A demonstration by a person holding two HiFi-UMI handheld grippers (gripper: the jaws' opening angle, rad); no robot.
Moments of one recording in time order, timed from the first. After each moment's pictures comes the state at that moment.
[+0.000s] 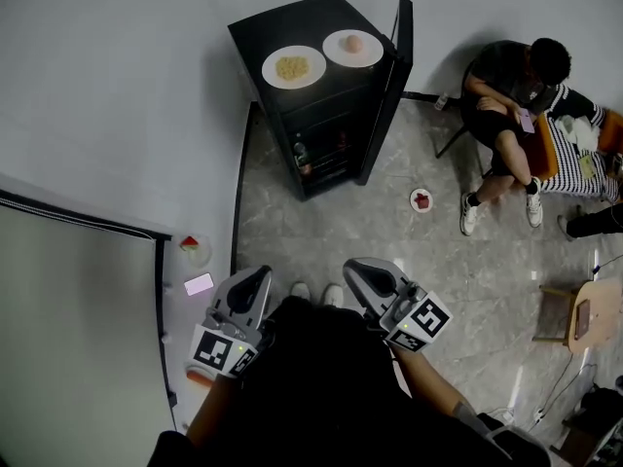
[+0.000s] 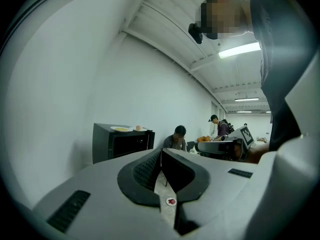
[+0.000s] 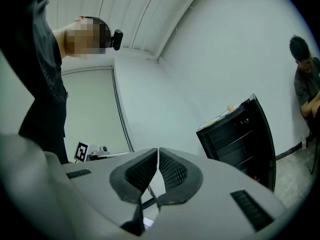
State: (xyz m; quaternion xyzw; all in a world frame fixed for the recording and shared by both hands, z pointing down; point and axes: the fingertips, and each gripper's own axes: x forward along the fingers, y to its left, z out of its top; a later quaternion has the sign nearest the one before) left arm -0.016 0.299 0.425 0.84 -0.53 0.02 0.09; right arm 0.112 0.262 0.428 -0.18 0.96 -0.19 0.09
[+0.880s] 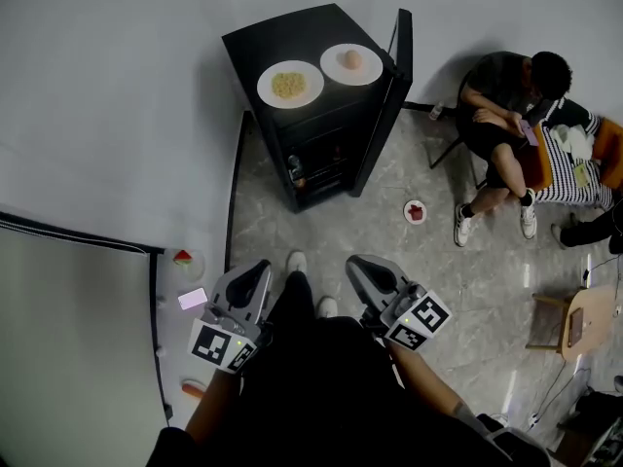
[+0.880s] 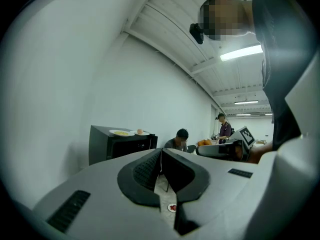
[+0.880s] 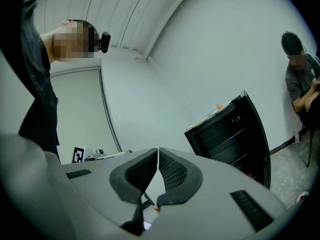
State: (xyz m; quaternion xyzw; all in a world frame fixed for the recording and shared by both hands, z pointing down) left arm -0.029 0.239 0.426 0.84 -0.53 0.00 0.09; right arm 0.107 0.203 0.441 -0.22 0.94 -0.23 0.09
